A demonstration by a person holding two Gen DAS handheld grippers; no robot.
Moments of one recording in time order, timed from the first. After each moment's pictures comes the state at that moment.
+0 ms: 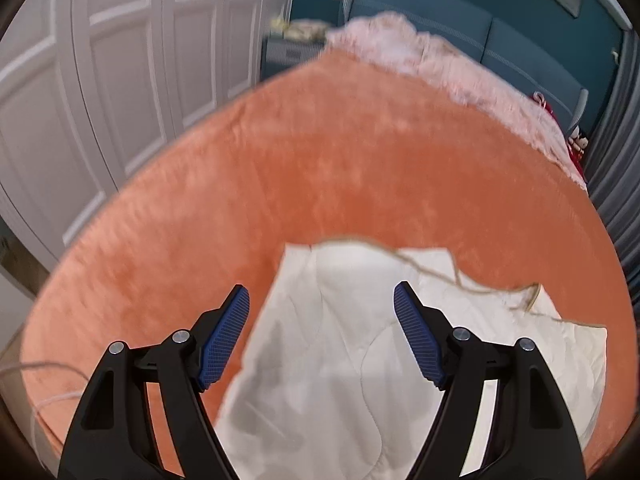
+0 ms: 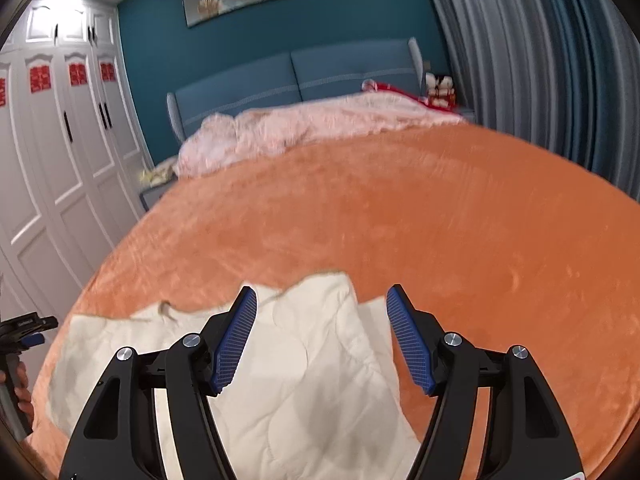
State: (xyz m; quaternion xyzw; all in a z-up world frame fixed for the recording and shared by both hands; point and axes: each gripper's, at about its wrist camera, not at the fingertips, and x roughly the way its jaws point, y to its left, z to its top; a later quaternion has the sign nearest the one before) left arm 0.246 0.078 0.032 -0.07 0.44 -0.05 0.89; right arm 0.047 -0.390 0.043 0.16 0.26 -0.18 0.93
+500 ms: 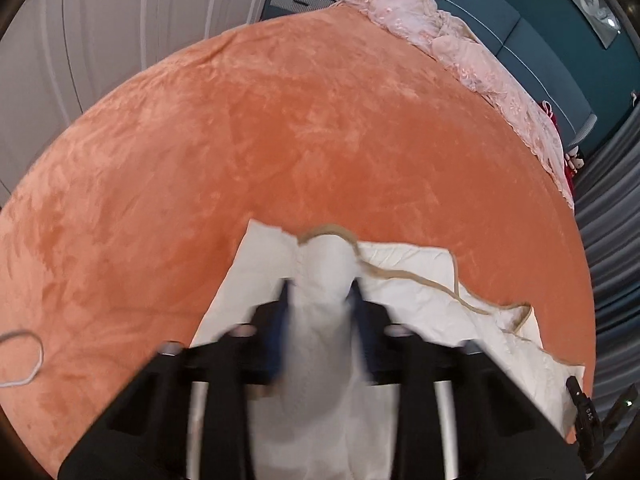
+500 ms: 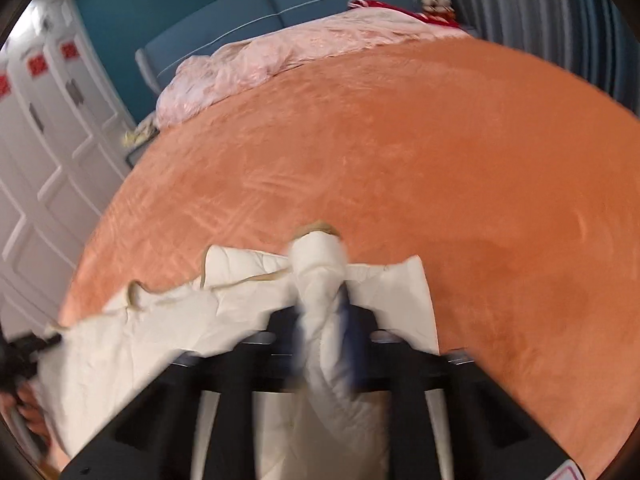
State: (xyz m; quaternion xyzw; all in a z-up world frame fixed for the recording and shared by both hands) left arm 0.294 0.072 -0.009 -0.15 0.50 -0.07 0.85; right arm 0.133 -0.418 -0.019 0.22 0.36 -0.16 0.89
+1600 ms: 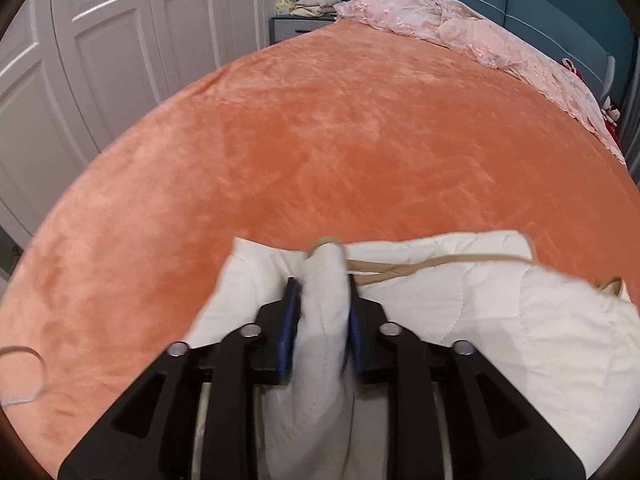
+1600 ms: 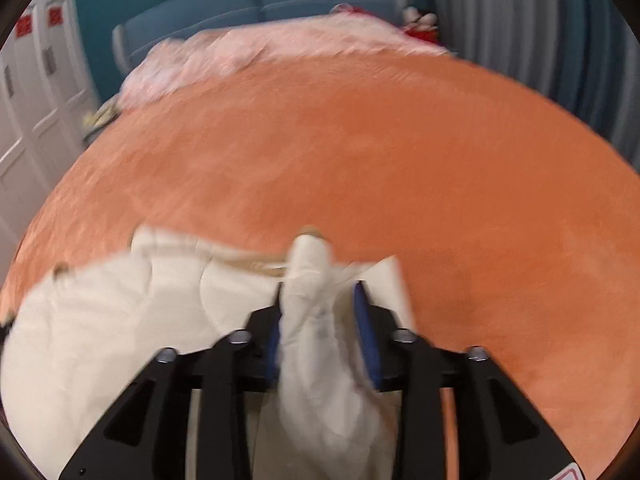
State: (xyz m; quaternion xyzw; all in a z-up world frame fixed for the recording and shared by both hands) left arm 0.303 0.032 -0.050 -0.01 0.45 0.01 0.89; right arm 0.148 -0.424 -0.053 0.16 0.35 -0.26 0.88
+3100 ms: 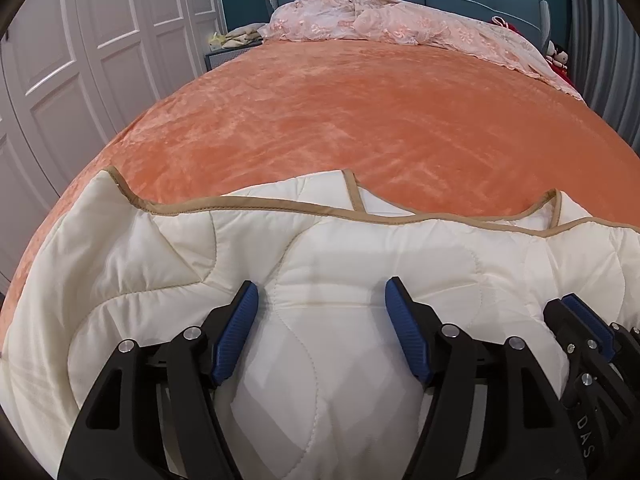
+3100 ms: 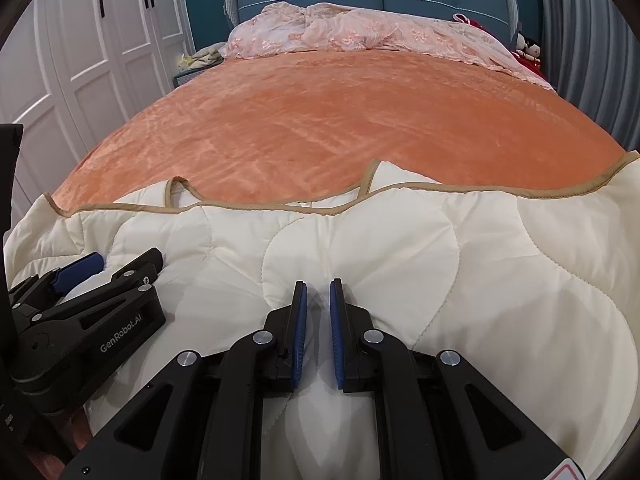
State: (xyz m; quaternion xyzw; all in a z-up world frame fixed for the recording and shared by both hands) left arm 0.248 -0.097 -0.074 0.07 0.41 -0.07 0.90; right arm 0.212 -0.278 -0.093 0.08 0.40 -0.09 0.91
